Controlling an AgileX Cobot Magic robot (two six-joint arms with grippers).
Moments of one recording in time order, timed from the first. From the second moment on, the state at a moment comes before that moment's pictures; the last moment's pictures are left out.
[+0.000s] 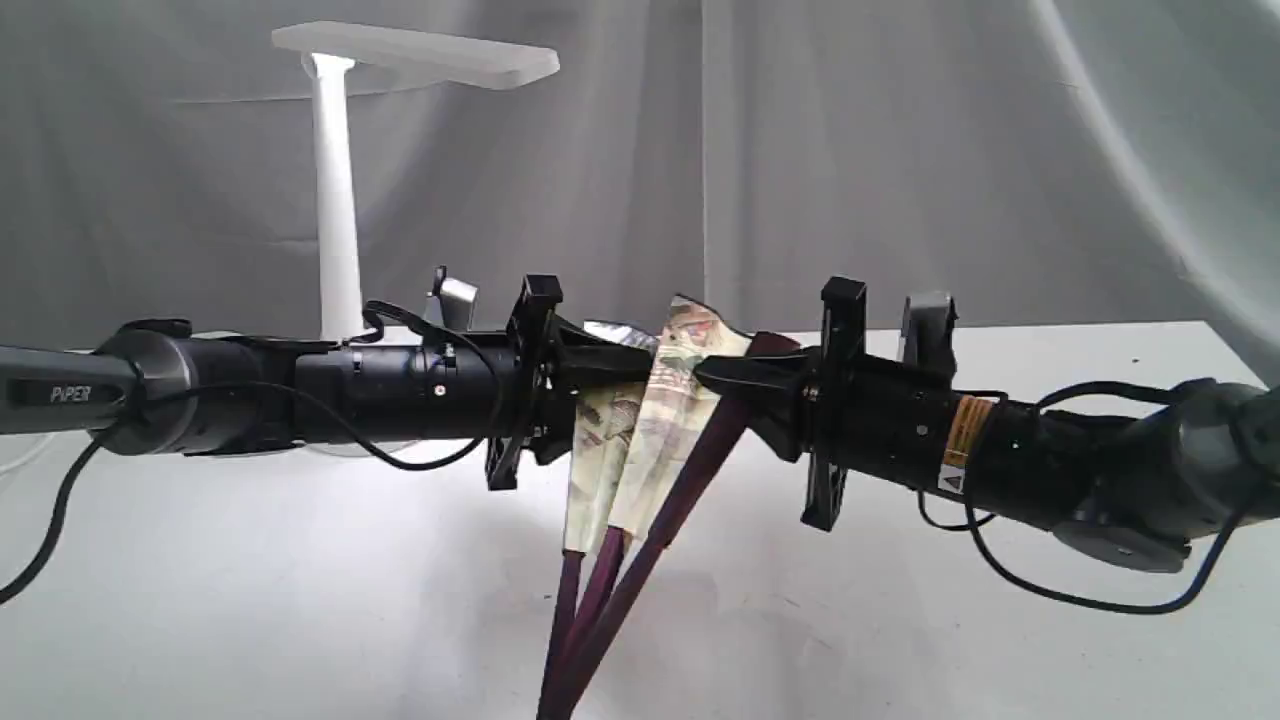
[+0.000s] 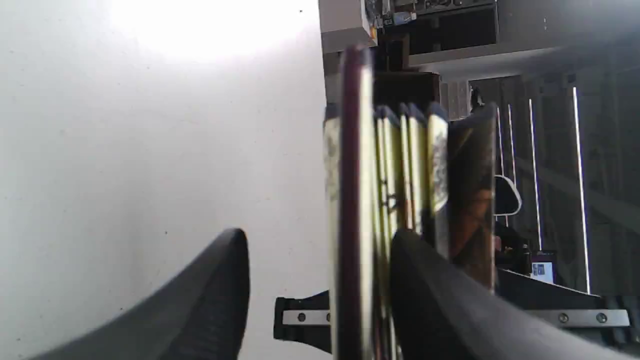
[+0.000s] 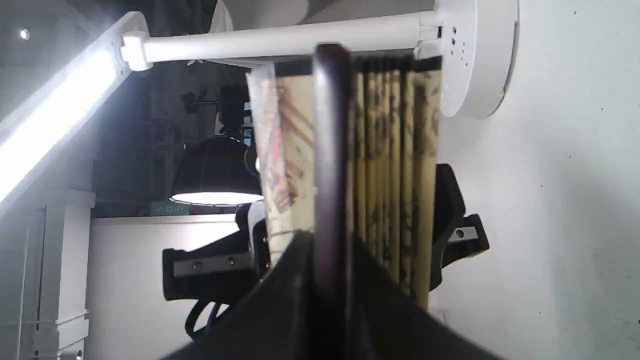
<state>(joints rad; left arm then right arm) -0.22 2.38 -1.60 -1.74 1.03 0.81 0.14 2.23 -1.20 -1.03 -1.20 2.09</state>
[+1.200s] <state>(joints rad) -0.22 2.38 -1.60 -1.74 1.07 0.71 0.16 2.23 -1.20 -1.04 -1.21 2.09</state>
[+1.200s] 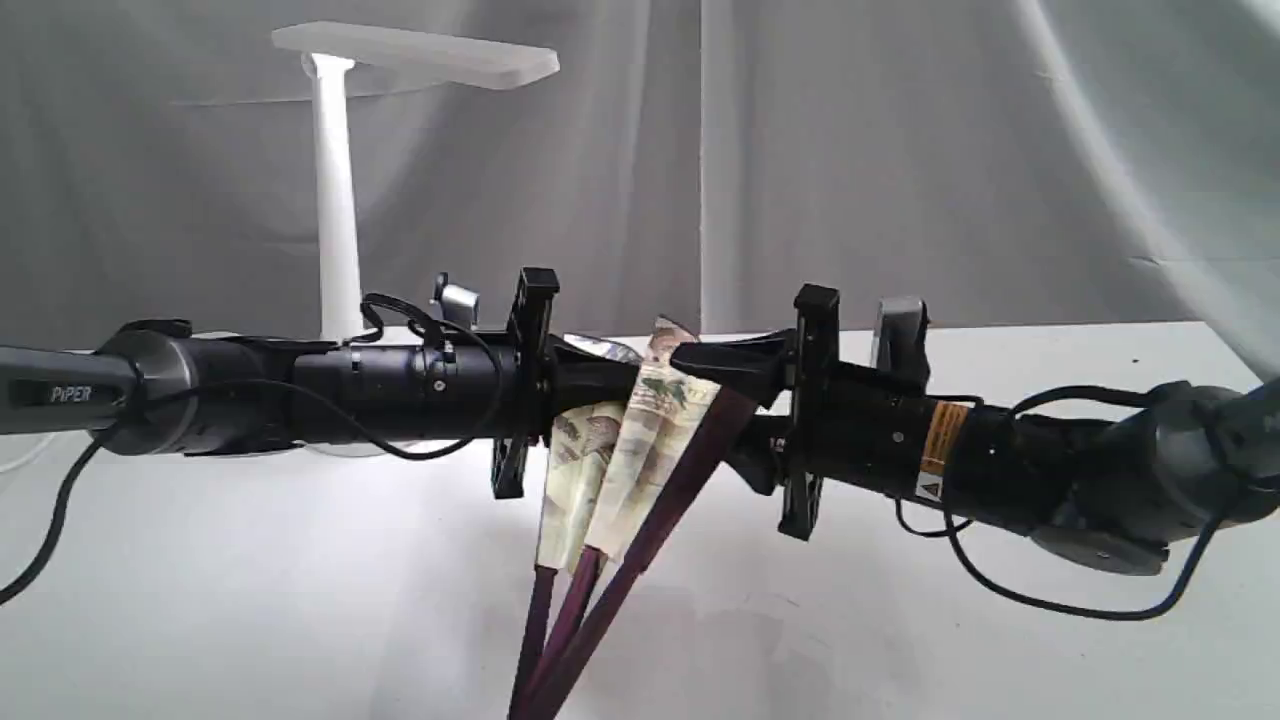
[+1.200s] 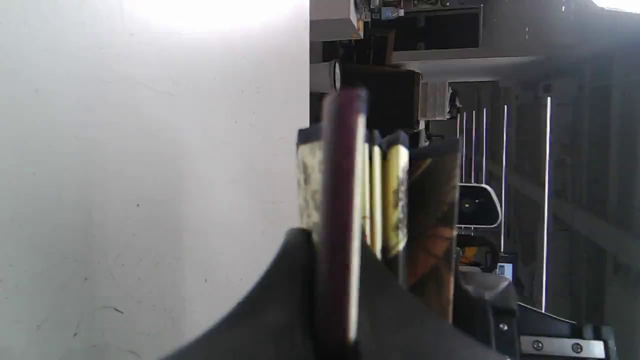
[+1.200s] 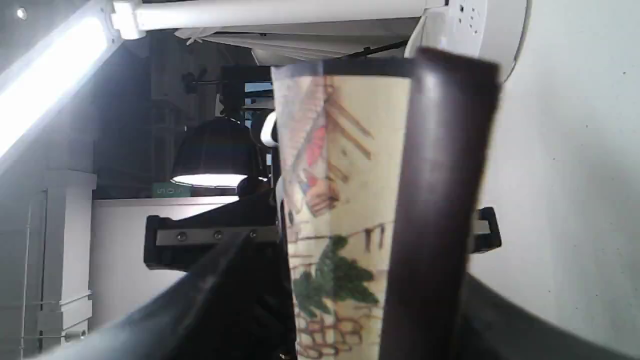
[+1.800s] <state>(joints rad) -0.22 2.38 -1.60 -1.73 1.04 0.67 0.08 2.23 -1.20 -1.18 -1.21 2.09</state>
